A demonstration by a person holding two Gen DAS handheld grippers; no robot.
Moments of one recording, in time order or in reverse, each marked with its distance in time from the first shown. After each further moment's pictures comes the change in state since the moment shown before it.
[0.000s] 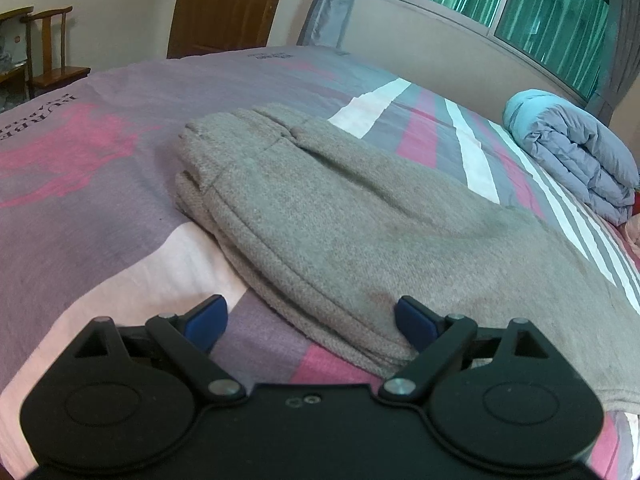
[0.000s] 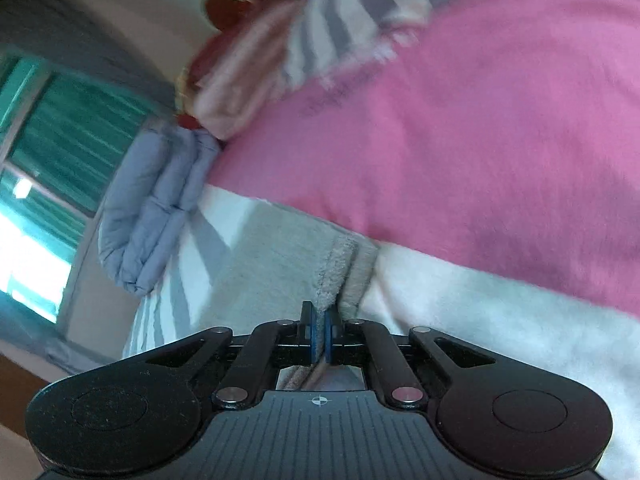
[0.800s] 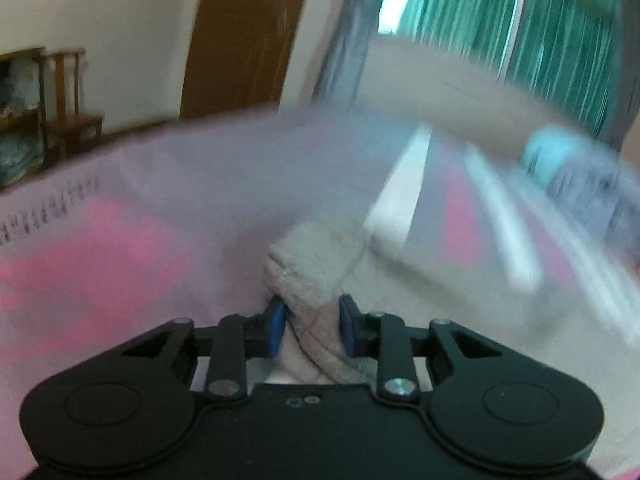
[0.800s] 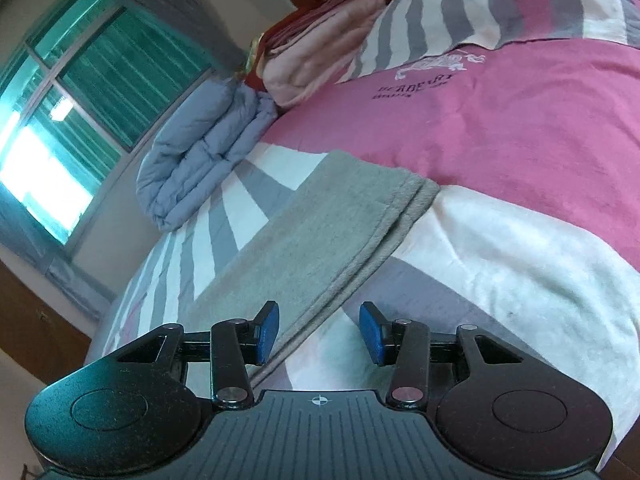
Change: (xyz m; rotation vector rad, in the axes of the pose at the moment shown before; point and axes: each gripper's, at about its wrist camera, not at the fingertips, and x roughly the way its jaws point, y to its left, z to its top) left arm 0.022 0.046 0.057 0.031 -0.077 0.050; right arm -0.056 0.043 -0.060 -0.260 0.013 0.033
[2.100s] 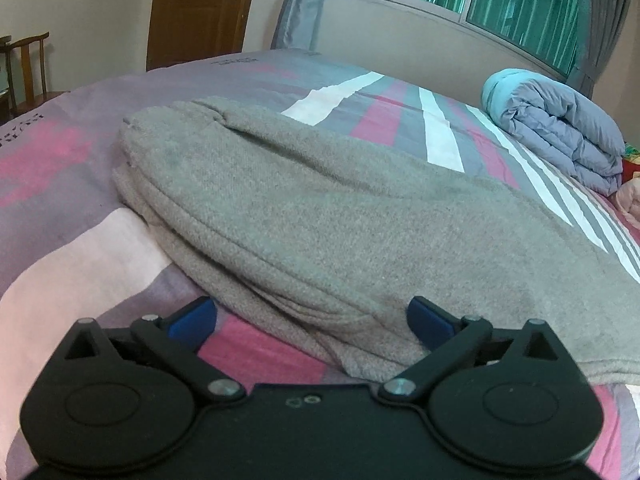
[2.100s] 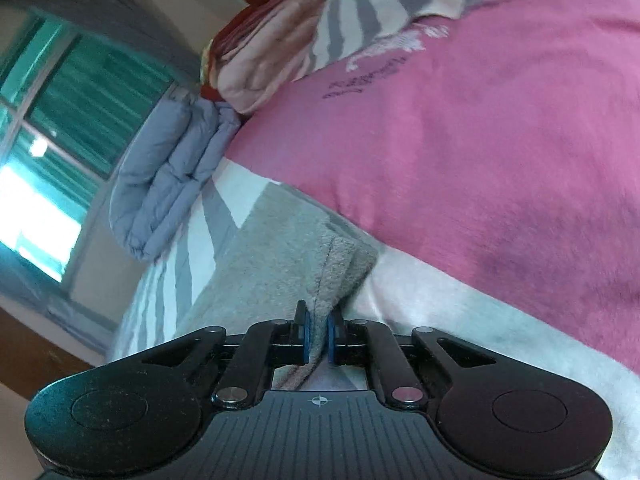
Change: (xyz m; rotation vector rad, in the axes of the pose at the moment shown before) left arm -0.021 -0.093 -0.076 0.056 0.057 -0.063; right arm 0.053 -0.056 0.053 0.124 0.036 0.001
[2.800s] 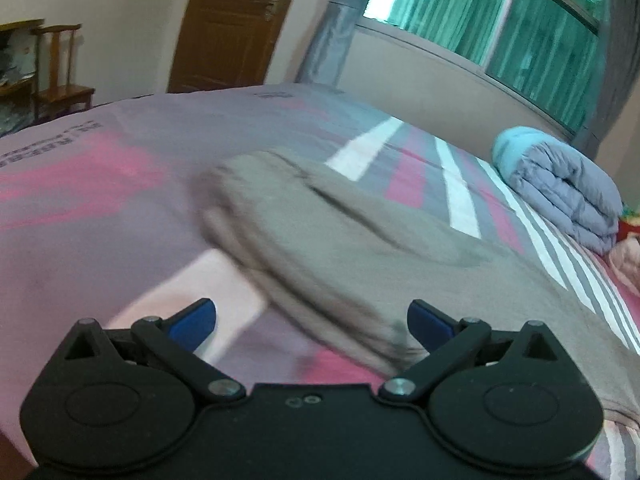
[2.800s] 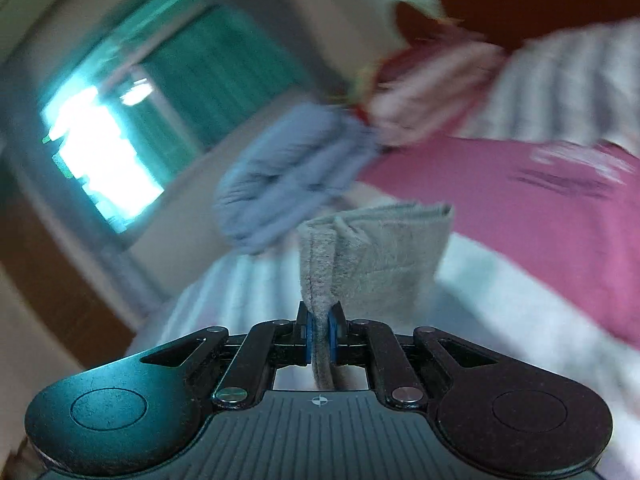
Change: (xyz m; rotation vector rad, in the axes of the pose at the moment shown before) left arm -0.045 0.066 0.015 -0.122 -0.090 -0.011; right arm -0.020 0.187 -0.025 -0.341 -0.078 0.215
